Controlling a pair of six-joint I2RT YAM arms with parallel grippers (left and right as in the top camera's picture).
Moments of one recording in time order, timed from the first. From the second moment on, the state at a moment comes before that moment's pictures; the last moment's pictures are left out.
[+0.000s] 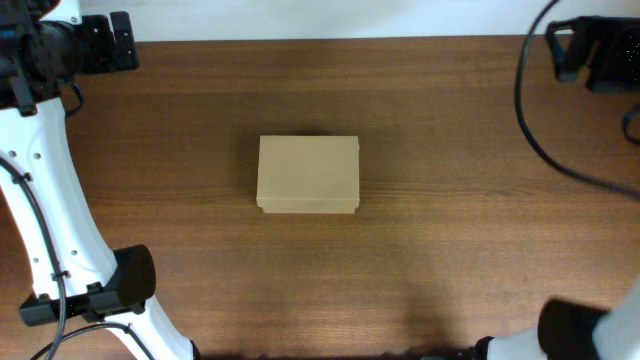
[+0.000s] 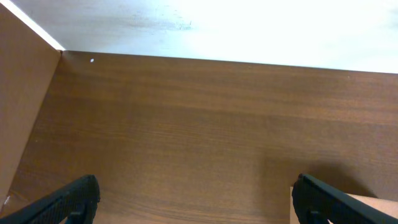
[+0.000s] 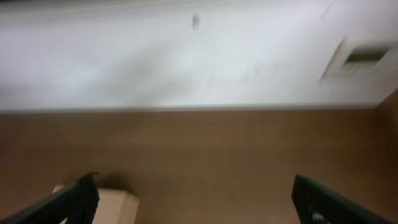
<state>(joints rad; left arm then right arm) 0.16 1.97 2.70 -1.50 0.00 0.06 -0.25 1.64 2.54 -1.40 -0.32 -0.07</state>
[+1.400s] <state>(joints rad) 0.16 1.97 2.70 -1.51 0.00 0.06 -0.14 0.14 0.36 -0.41 -0.34 -0.07</state>
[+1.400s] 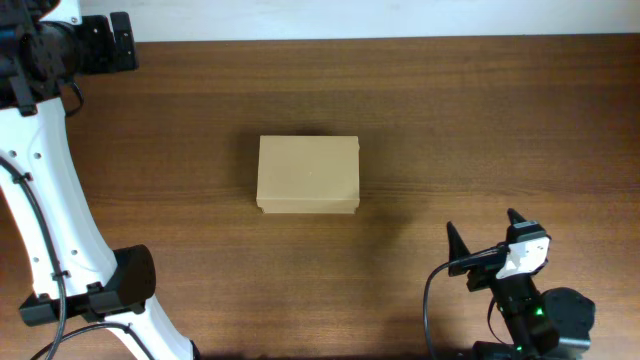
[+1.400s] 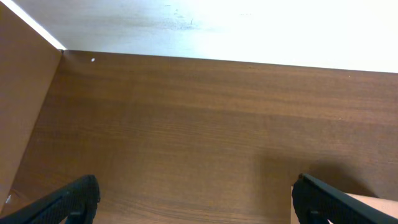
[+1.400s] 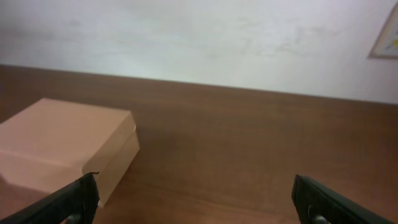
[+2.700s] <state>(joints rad) 0.16 1.97 2.70 -1.51 0.00 0.06 -0.14 0.13 0.12 -0.35 -0.36 -0.07</state>
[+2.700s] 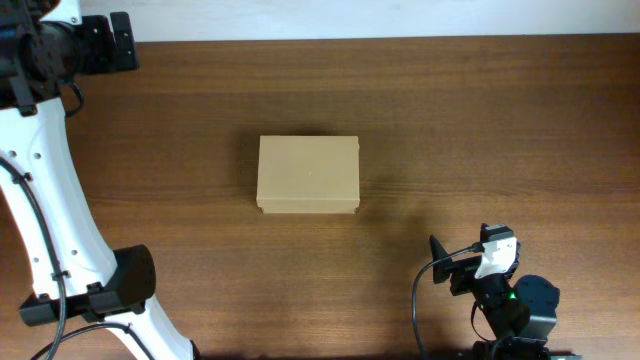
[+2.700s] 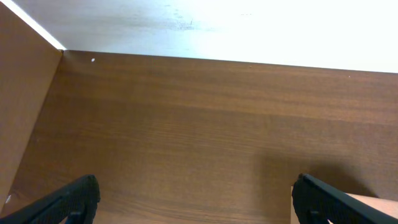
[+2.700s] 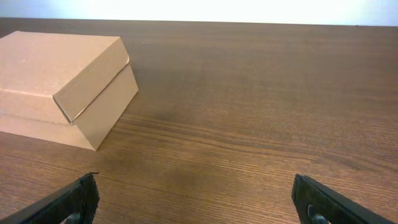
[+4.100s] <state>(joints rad) 0.16 1.44 1.88 -1.00 -0.03 0.07 -0.14 0.13 0.11 -0.35 -0.36 -0.07</state>
